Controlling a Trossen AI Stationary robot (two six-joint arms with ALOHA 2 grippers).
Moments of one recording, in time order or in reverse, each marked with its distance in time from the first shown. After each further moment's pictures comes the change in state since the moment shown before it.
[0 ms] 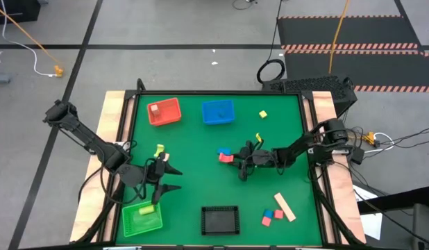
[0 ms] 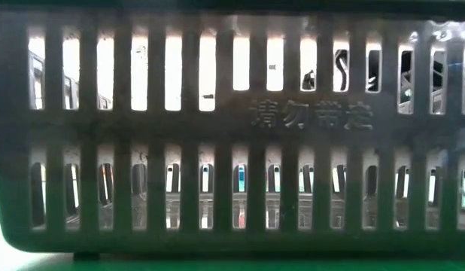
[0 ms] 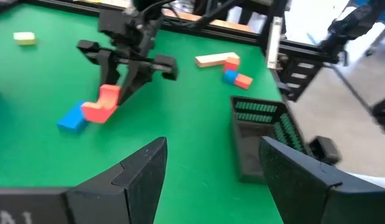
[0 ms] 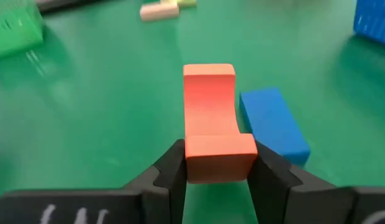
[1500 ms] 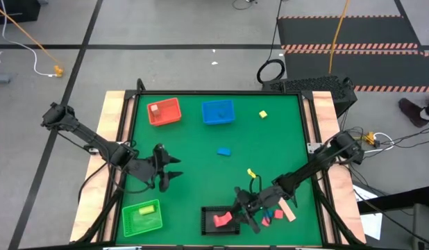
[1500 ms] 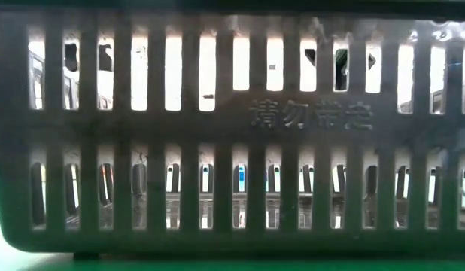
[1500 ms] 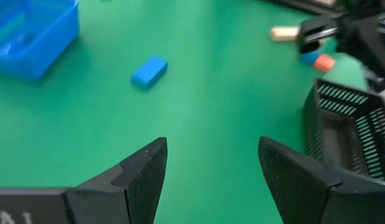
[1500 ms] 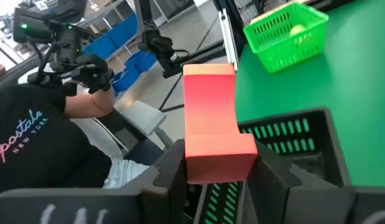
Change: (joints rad) left arm 0.119 0.000 0.000 -0.242 -0.026 -0.189; right arm 0.441 -0.021 0.319 -0.074 -0.185 0.290
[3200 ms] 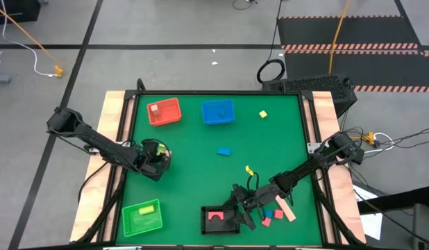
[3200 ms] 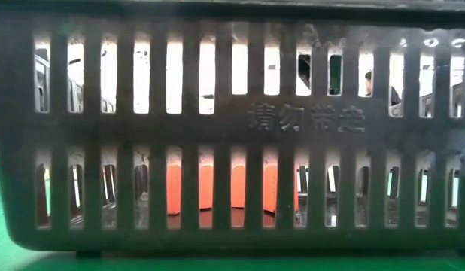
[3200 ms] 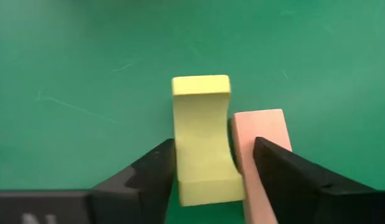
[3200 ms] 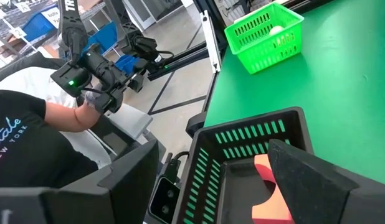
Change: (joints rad) left arm 0.108 0.215 -0.211 -0.408 -0.052 -0.989; right arm -0.037 0.019 0.003 -0.007 0.005 0.001
